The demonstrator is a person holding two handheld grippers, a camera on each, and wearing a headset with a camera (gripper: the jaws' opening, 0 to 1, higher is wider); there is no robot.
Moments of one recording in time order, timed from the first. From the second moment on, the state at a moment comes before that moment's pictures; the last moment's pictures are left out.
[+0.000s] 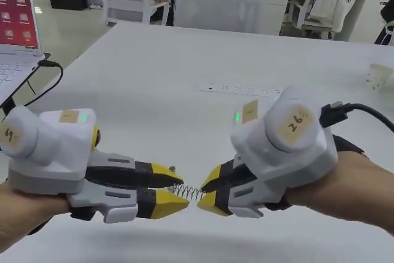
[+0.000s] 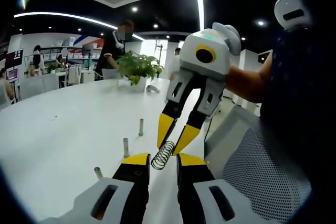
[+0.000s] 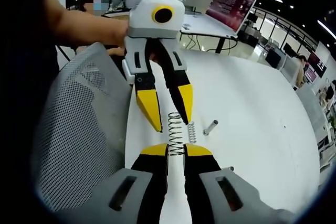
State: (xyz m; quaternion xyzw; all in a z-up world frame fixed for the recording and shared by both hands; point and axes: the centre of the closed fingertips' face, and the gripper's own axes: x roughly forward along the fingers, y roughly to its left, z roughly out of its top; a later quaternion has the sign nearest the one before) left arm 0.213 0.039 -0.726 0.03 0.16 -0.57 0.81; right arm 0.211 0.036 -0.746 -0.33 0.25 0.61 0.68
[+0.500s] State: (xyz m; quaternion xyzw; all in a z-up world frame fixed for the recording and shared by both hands) left arm 0.211 0.039 -0.730 0.03 0.17 -0.57 0.80; right arm 0.206 0.037 -0.743 -0.33 0.24 0.62 0.67
